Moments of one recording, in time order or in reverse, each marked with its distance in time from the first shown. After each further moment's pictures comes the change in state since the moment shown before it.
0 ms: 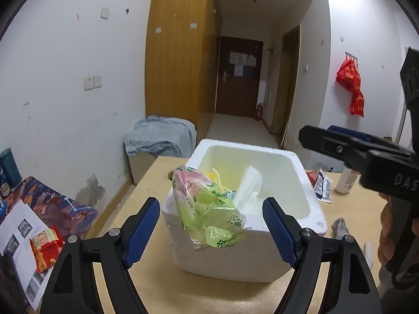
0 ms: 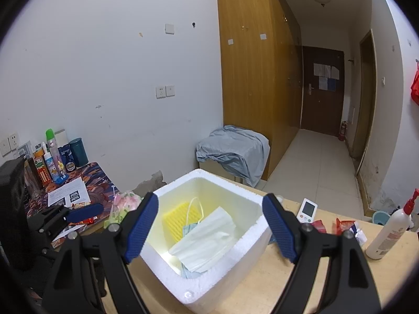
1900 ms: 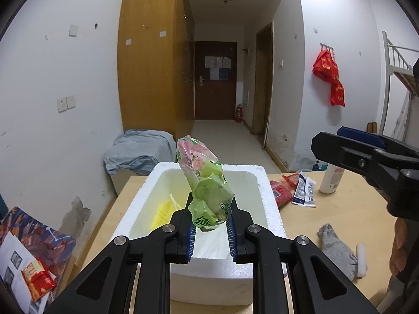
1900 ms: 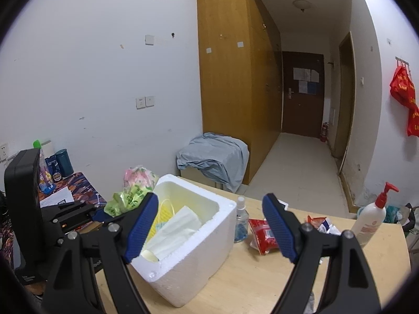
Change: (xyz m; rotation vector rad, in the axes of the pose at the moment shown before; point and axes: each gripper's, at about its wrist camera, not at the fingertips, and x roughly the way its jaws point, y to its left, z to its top) left arm 0.023 -0.052 0.022 0.112 -0.031 -0.087; right arm -0.037 -0.031 -0.001 0.038 -0.043 -0.102
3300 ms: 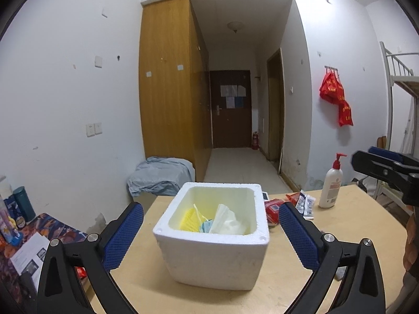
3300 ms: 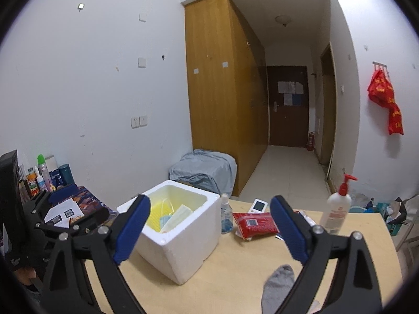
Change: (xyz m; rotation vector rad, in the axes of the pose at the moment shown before) left arm -0.113 -0.014 -0.013 0.008 -0.172 0.112; right arm -0.108 -0.002 -0.020 0.044 -0.112 -0.068
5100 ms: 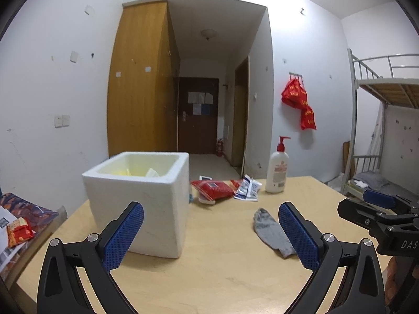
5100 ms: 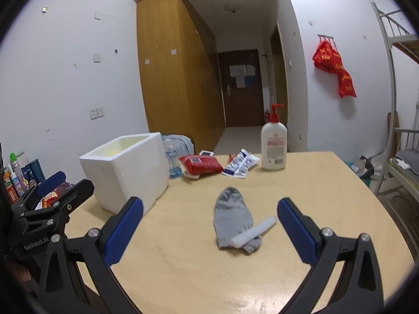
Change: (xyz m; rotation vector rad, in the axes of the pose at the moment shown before) left arm -0.036 -0.081 -0.090 -0.023 -0.058 -0.199; right arm -0.063 -0.042 -0.127 0.140 0.062 -0.235
